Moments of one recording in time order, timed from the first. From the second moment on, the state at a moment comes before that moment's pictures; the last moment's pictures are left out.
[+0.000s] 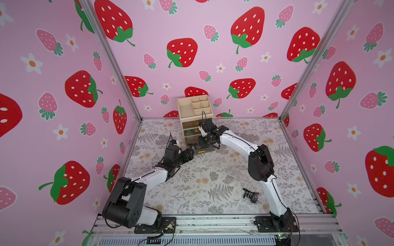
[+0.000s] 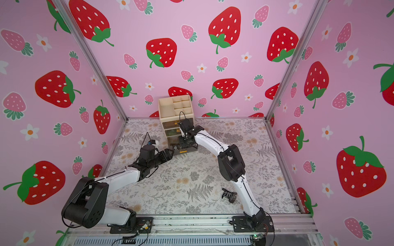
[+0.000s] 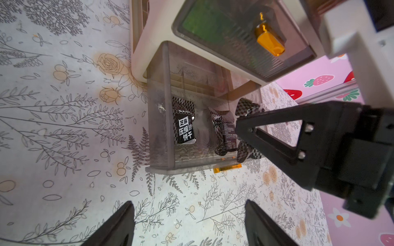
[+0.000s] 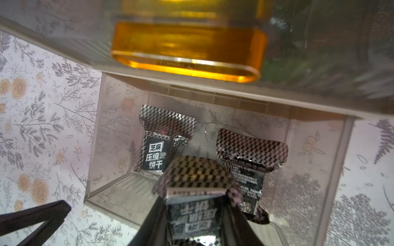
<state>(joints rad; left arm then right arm) -0.30 1.42 0.60 0.24 0.16 -0.68 0.75 2.34 2.11 -0.77 -0.01 0.33</state>
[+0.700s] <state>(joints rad) -0.28 1.53 0.65 0.24 0.06 -0.64 0.82 2.32 2.12 -0.89 0.11 0.32</state>
